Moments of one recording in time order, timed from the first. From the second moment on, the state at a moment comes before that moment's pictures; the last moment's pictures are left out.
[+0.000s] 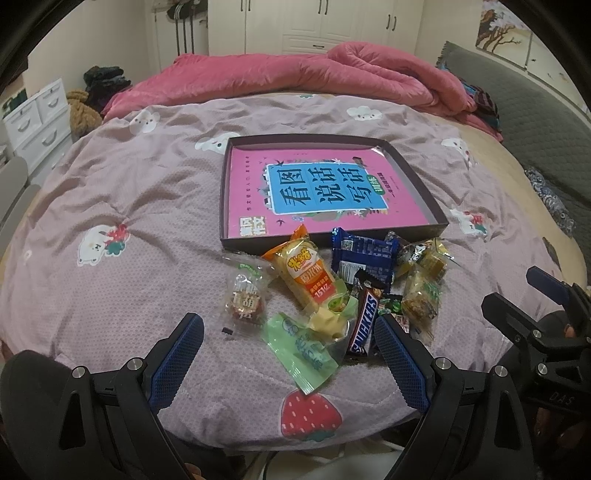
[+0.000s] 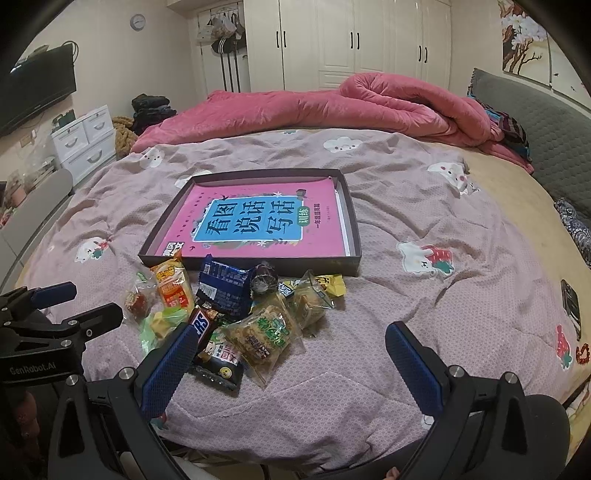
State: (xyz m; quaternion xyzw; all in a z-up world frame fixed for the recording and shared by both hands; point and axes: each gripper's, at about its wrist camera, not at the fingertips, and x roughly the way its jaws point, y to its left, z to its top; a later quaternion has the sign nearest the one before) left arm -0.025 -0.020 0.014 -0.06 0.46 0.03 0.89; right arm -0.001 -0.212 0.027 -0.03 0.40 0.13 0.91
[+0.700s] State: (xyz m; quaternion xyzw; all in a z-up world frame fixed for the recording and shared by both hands) left arm -0.023 -0.014 0.009 -0.07 0.47 0.03 0.88; right arm 0.003 -0.209 0.026 -0.03 0.41 0.14 0.90
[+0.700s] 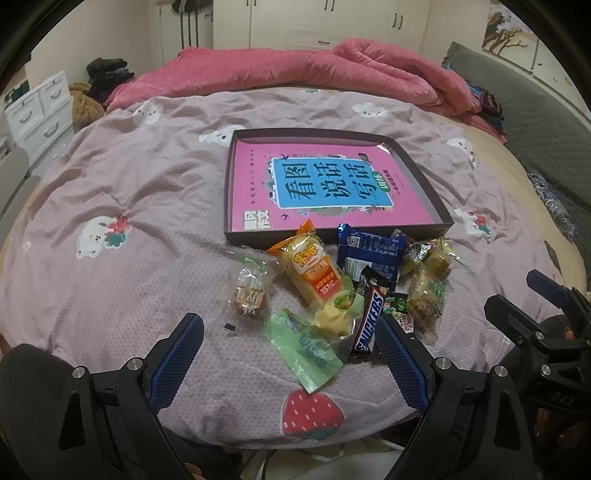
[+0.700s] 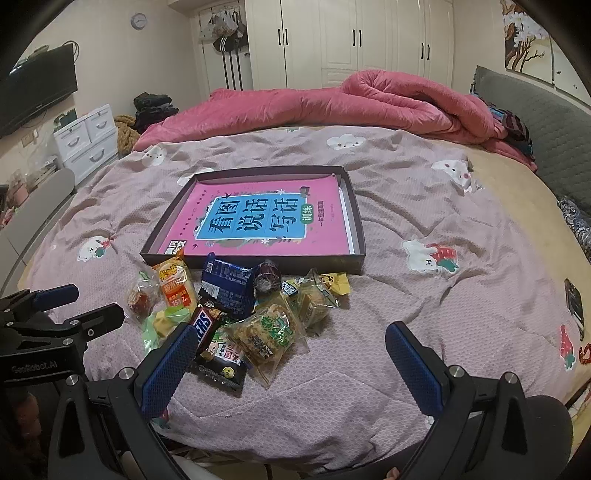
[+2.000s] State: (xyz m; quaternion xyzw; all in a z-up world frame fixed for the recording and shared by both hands) left arm 0.036 0.034 -0.060 -0.09 0.53 0.06 0.84; right arm 0.087 -0.239 -0.045 0.09 0.52 0.12 0.84
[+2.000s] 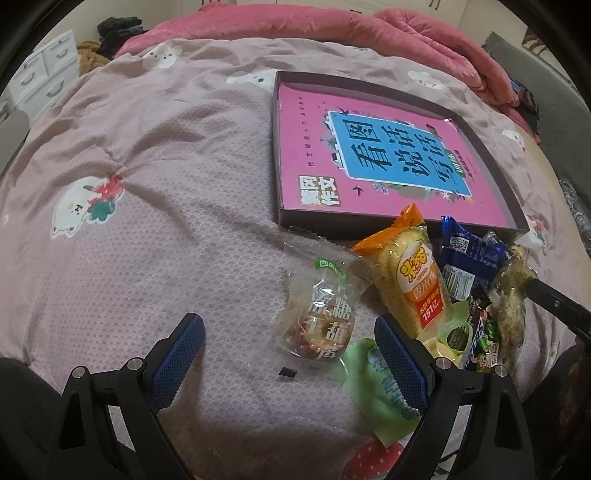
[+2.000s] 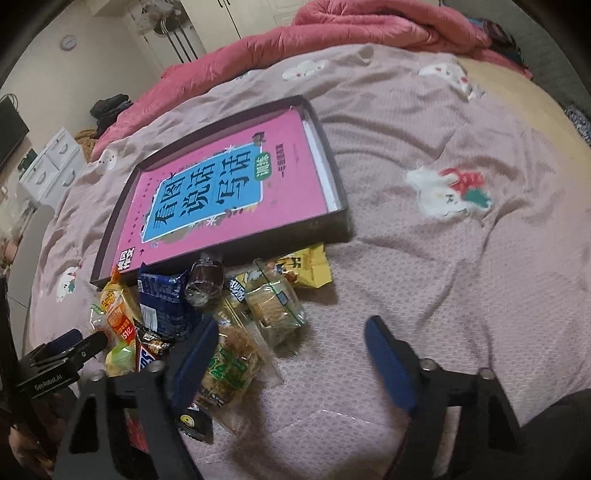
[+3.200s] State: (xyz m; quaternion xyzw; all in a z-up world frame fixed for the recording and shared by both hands) left arm 0.030 0.051 -0.036 -0.14 0.48 0.02 0.87; right arm 0.083 -0.239 -0.015 0.10 0.45 0.18 0.87
